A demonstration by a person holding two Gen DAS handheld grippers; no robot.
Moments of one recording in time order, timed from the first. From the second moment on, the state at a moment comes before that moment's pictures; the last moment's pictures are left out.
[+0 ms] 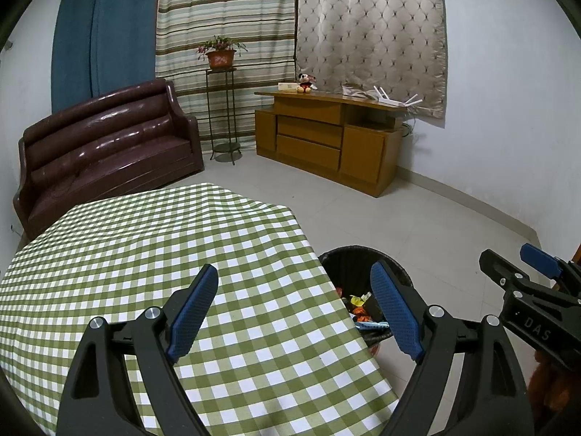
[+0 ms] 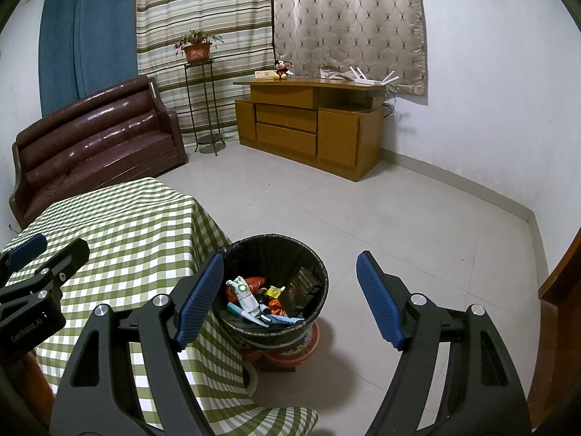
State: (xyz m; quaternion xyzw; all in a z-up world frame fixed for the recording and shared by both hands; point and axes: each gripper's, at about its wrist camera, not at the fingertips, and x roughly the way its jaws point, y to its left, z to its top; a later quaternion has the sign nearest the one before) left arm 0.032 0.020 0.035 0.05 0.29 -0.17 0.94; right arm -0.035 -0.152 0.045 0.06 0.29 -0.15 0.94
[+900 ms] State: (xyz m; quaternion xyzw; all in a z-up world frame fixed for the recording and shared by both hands) left arm 0.033 0.020 0.033 0.04 0.29 -0.17 0.94; right arm -0.035 -0.150 0.044 0.06 0.29 -0.15 0.94
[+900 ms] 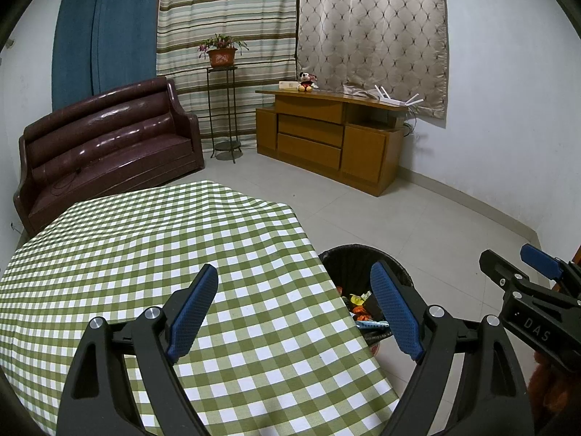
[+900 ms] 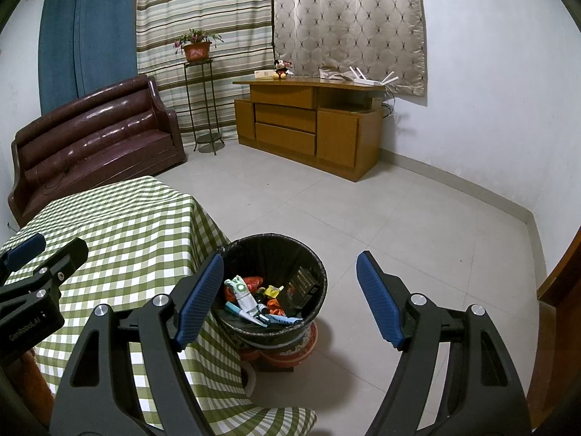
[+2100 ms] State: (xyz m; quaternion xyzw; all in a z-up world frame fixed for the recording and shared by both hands) left arm 0.030 0.013 0.032 0.05 0.28 -0.17 0.94; right arm -0.035 -0.148 0.045 0.06 0.29 -0.15 0.94
